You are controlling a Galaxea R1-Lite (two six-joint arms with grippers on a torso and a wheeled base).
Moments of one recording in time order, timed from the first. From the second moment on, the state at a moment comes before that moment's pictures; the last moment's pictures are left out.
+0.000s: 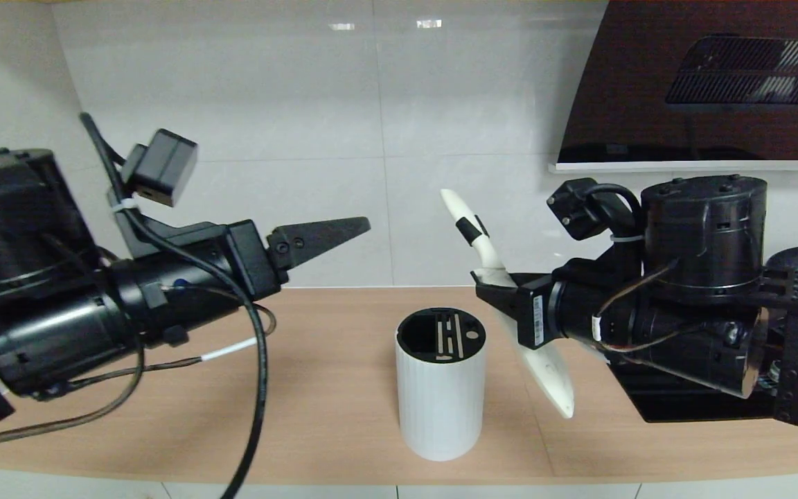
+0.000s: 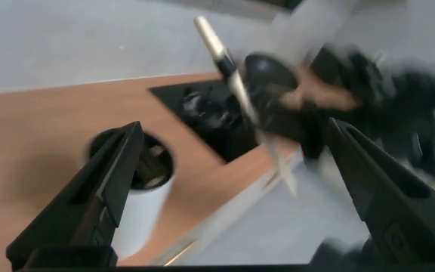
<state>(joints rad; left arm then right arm) -0.46 1.46 -0.73 -0.71 -0.37 -0.58 0.77 1.65 -0.94 -0.46 -0.12 0.15</state>
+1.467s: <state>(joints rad) -0.60 1.74 -0.75 -0.99 -0.28 -0.73 0.96 1.69 -0.97 -0.47 -0.21 0.25</state>
